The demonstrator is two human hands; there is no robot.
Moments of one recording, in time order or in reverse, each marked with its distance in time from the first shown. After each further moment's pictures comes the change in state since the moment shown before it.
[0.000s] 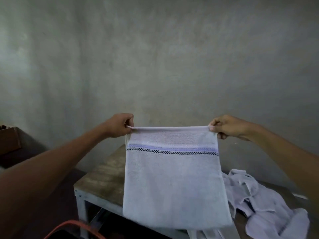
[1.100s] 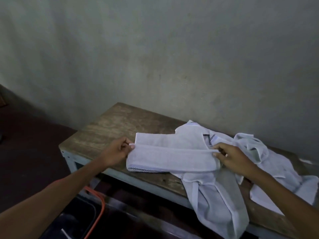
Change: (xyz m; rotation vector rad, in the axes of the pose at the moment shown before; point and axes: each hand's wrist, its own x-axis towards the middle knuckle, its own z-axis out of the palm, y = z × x) left_hand -0.097 -0.069 0.217 -0.527 -0.089 -0.358; right_hand -0.022 0.200 0.151 -0.166 0.040 -0.061
